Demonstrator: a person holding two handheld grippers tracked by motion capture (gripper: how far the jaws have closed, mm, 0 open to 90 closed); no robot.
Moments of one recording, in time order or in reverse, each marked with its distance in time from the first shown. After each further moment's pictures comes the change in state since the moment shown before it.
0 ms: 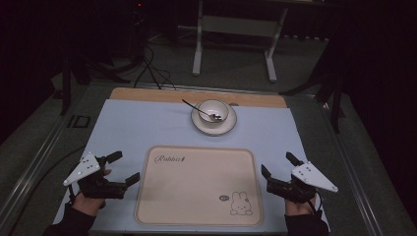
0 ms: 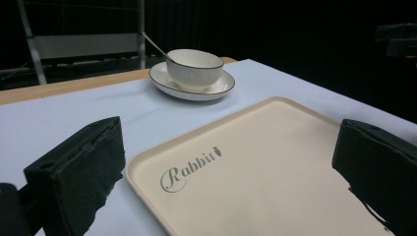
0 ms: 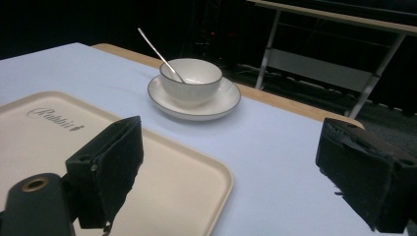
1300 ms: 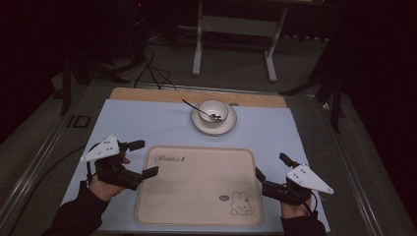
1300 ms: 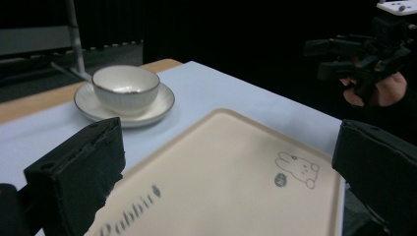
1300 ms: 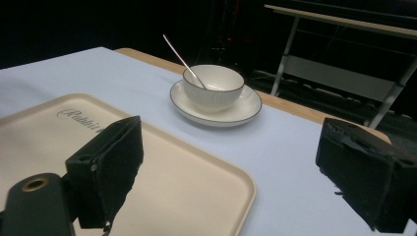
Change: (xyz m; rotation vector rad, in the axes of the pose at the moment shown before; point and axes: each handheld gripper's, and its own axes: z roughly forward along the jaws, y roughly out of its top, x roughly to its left) left arm -0.024 0.068 0.038 0.066 -0.220 0.054; right arm 0.013 0.003 0.001 -0.020 0.057 -0.015
